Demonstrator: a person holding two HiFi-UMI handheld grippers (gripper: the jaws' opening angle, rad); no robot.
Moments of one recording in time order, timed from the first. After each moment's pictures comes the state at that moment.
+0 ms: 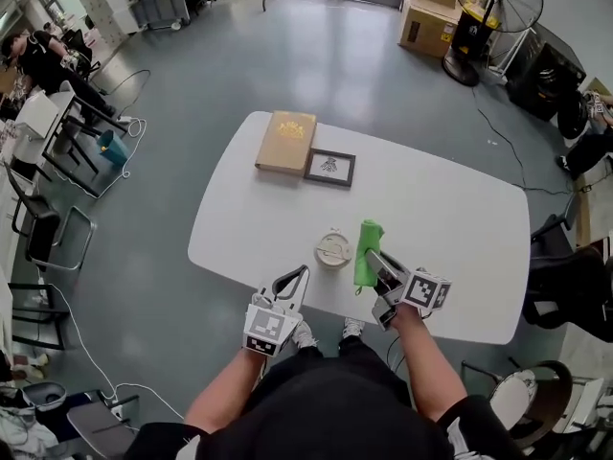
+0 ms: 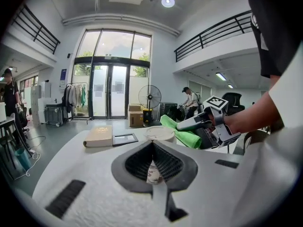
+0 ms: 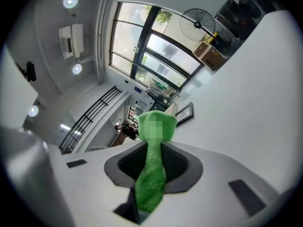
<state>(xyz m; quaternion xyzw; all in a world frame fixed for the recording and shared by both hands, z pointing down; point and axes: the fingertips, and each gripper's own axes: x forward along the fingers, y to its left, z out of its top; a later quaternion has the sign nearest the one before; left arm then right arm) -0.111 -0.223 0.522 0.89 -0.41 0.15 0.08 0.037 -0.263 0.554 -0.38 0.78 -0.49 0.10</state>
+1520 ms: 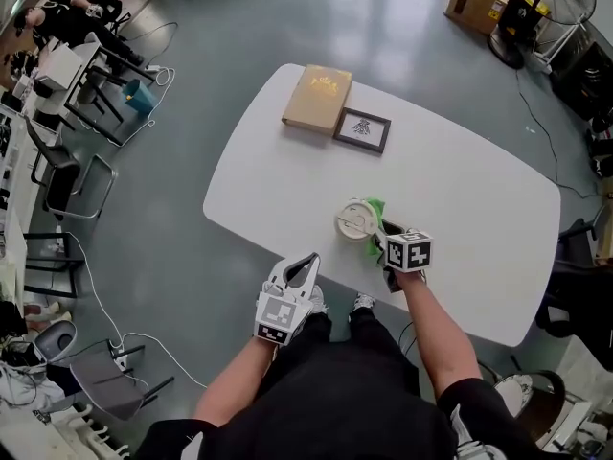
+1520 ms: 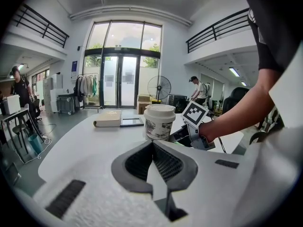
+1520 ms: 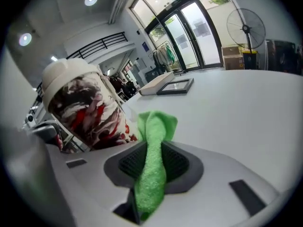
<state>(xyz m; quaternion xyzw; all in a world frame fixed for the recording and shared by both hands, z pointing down) -0.123 -0.188 0.567 0.85 -0.46 0.19 0.13 0.005 -0.286 0.685 -0.38 0.82 -0.37 -0.22</state>
